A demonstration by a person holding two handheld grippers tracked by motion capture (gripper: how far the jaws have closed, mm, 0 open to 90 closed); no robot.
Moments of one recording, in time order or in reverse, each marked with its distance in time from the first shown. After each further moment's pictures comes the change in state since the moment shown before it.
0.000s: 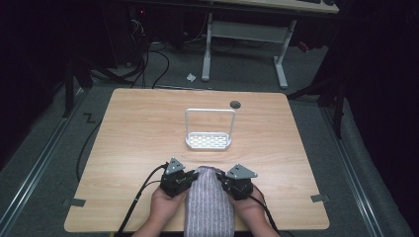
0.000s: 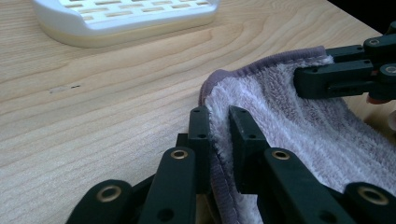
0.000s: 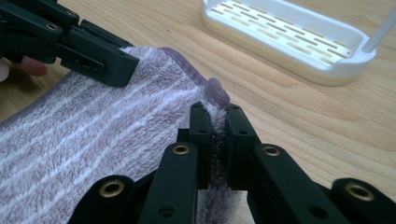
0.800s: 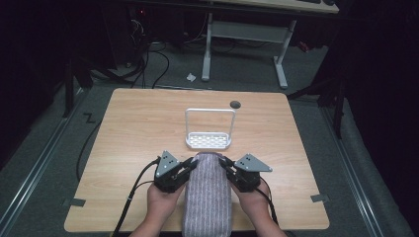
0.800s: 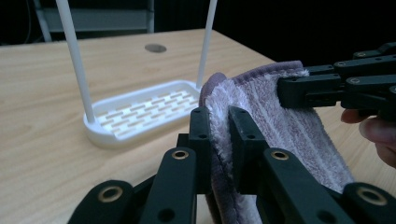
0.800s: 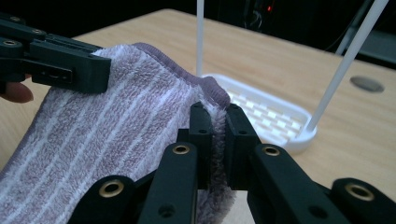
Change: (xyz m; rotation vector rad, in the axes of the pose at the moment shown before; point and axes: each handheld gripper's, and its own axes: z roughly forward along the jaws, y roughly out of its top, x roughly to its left) left arm -0.028 0.048 -0.055 -0.247 0.055 0.079; right arm -0.008 0.049 -0.040 -0.199 -0.023 0.037
